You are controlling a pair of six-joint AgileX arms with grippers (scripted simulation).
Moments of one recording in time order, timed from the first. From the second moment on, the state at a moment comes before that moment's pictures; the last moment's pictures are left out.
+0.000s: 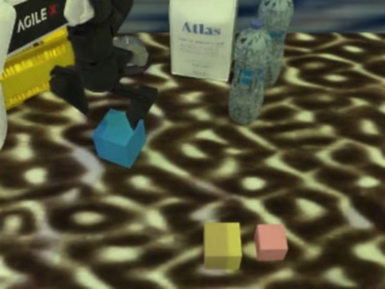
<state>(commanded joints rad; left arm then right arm) -0.31 2.34 1.97 -1.20 0.00 0.10 0.01 0.00 0.00 0.00 0.00 0.00</state>
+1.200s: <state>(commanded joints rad) -0.31 2.43 1.81 -0.95 0.01 0.10 0.01 0.00 0.00 0.00 0.00 0.00</state>
